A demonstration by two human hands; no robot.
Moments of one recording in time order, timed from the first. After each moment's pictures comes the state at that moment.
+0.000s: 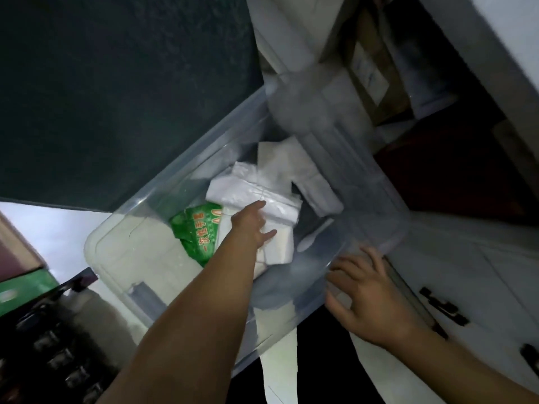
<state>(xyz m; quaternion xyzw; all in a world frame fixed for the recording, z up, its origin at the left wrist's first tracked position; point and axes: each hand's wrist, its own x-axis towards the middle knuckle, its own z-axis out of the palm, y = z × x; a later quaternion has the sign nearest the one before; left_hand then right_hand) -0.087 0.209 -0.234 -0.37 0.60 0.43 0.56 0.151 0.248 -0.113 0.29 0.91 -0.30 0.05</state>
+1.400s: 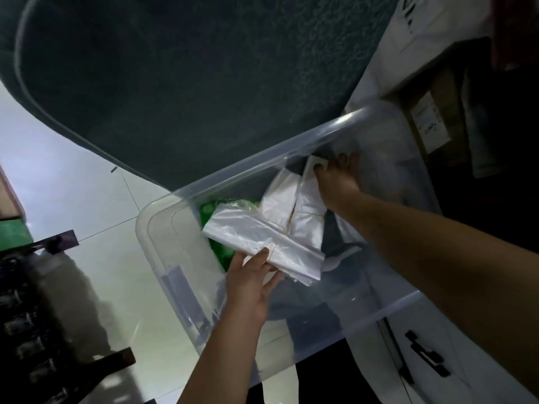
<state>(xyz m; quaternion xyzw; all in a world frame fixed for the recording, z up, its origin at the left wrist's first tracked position) -0.082 0.095 -0.166 -0.40 0.51 0.61 0.45 -0.092 0.339 -0.230 0.19 0.89 0.10 0.41</state>
